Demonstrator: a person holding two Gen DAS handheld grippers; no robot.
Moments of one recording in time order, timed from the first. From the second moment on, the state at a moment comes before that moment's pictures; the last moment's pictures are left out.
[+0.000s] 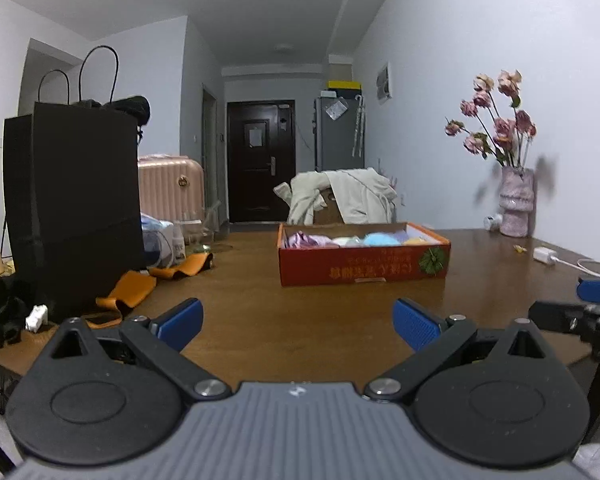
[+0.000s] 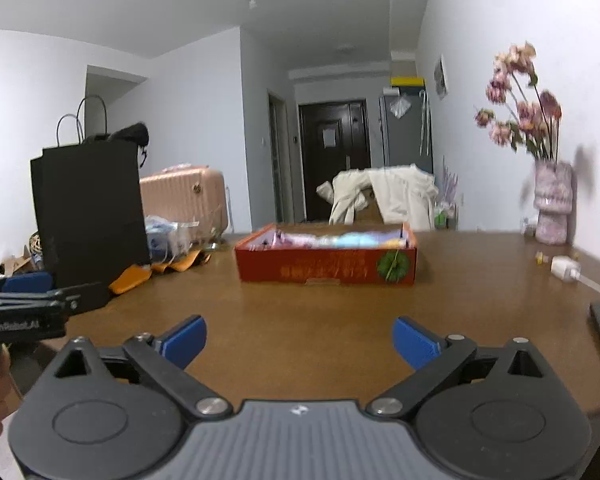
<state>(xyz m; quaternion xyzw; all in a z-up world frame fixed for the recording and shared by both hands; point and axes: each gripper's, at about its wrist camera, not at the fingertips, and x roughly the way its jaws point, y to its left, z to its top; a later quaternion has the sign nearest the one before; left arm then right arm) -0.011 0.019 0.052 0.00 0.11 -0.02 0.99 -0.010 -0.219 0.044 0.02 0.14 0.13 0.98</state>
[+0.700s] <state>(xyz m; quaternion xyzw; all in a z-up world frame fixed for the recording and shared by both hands) -0.018 0.018 0.037 -0.02 0.11 -0.03 0.99 -0.019 -0.224 0.031 0.04 0.14 0.12 0.98</state>
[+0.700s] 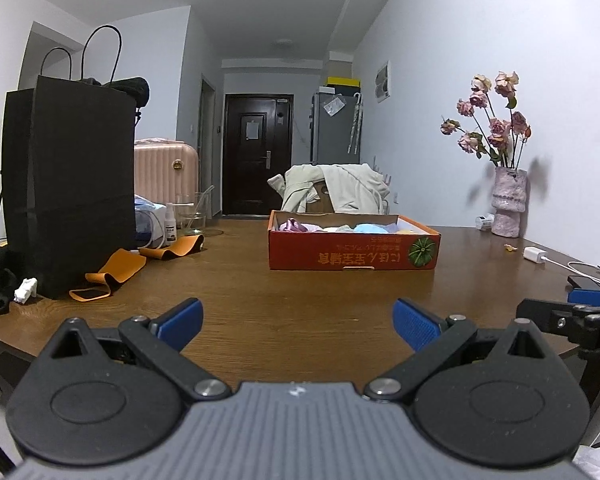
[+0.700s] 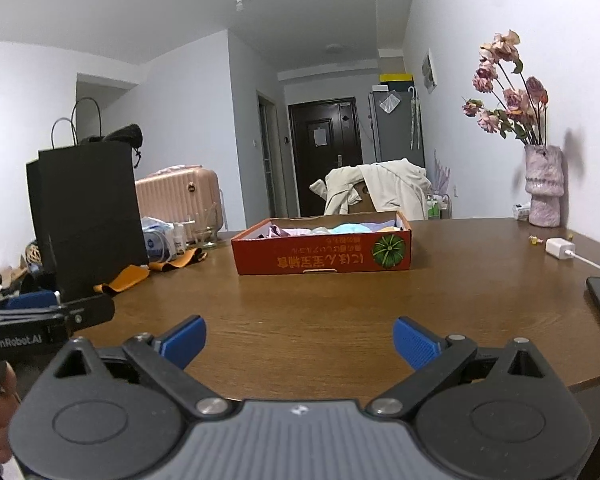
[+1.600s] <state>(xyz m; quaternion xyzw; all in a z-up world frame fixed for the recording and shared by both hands) -0.022 0.012 0.038 -0.01 0.11 -0.03 0.99 -0.020 -0.221 0.026 0.05 0.13 0.12 0.98</state>
